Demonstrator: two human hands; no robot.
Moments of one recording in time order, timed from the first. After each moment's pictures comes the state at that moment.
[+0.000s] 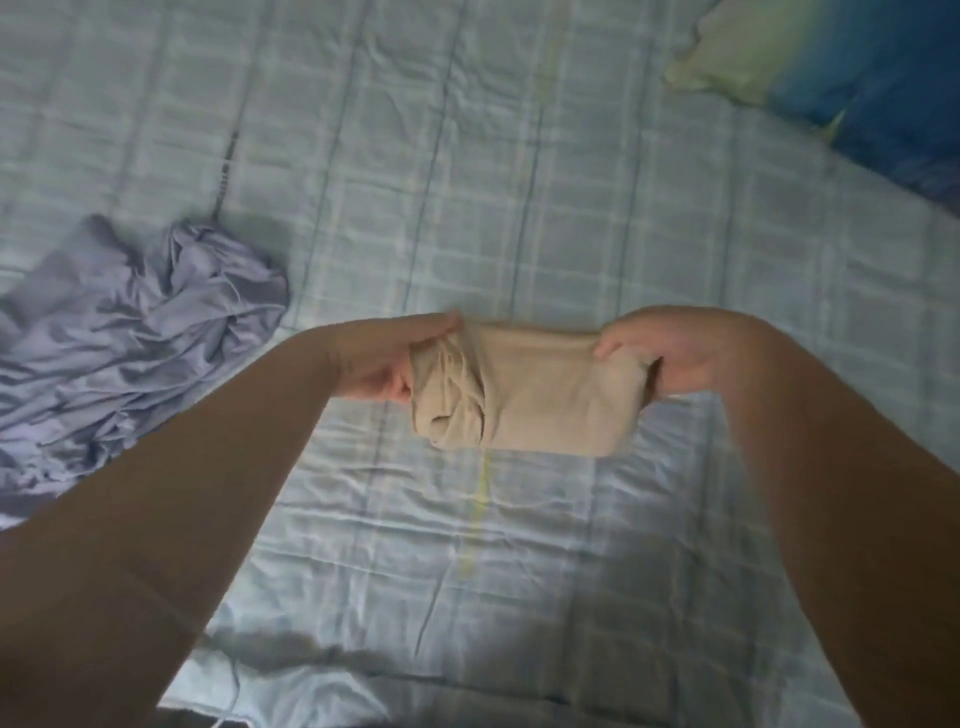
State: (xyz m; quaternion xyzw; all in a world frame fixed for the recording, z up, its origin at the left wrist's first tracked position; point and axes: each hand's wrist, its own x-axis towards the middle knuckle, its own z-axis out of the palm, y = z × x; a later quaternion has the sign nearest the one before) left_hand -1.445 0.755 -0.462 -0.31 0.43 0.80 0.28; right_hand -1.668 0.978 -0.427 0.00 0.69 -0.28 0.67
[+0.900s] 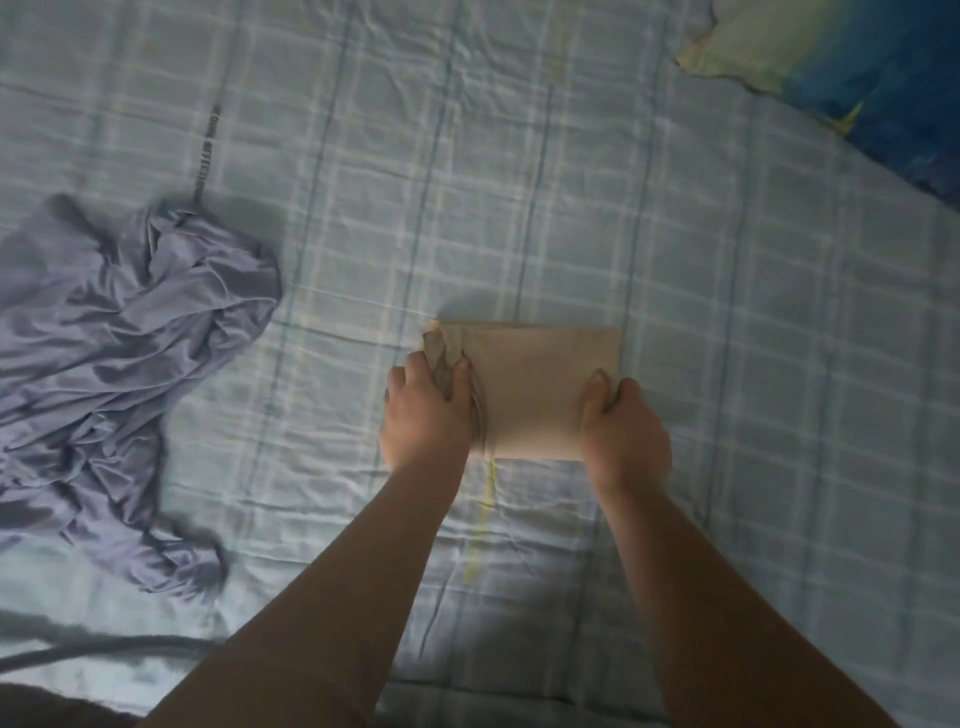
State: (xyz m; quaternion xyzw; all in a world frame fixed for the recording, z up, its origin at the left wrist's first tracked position) left_hand -1.432 0.868 -0.509 -0.60 0.74 0.31 0.03; right_hand -1.553 1.013 -0.513 -0.05 0.97 -0.11 0.19
